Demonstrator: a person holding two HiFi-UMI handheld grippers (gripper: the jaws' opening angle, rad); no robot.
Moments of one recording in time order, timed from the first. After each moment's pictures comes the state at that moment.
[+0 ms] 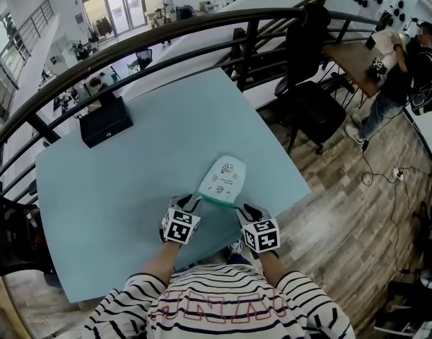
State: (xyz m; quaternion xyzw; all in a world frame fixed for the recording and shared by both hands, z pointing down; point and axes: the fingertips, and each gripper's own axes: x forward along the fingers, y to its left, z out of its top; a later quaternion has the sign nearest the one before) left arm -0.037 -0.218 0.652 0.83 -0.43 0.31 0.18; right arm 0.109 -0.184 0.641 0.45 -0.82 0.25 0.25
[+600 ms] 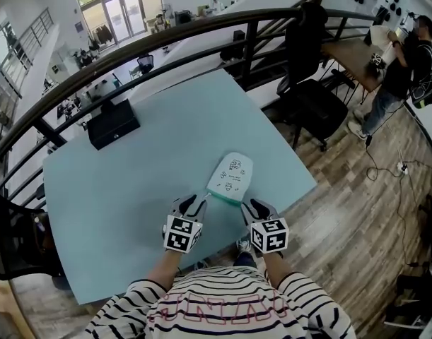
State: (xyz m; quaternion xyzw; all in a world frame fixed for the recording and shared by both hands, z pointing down) left arm -0.049 -0.188 0.596 0.85 -0.44 0.24 0.15; right arm 0.095 -0.173 0.600 0.49 -0.82 0.24 0.18
